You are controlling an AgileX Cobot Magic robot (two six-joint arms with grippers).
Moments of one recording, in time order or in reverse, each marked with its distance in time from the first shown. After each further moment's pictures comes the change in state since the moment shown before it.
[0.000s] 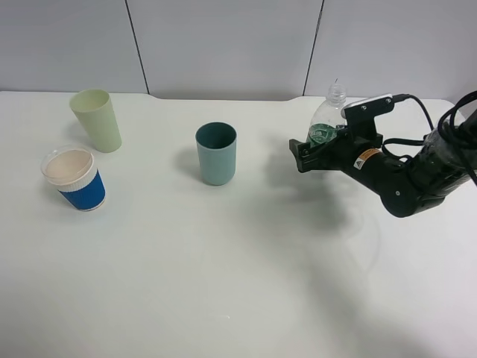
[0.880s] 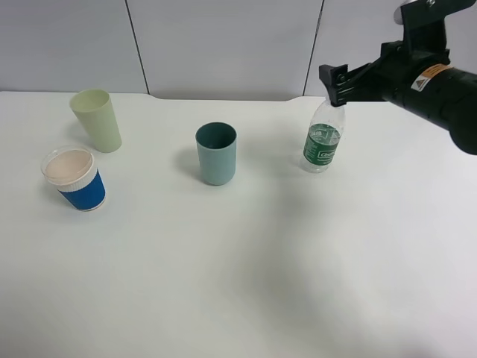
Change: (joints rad) left arm 0.000 0.000 0.000 0.000 0.000 0.000; right arm -0.001 -0.571 0.004 0.071 0.442 -0.143
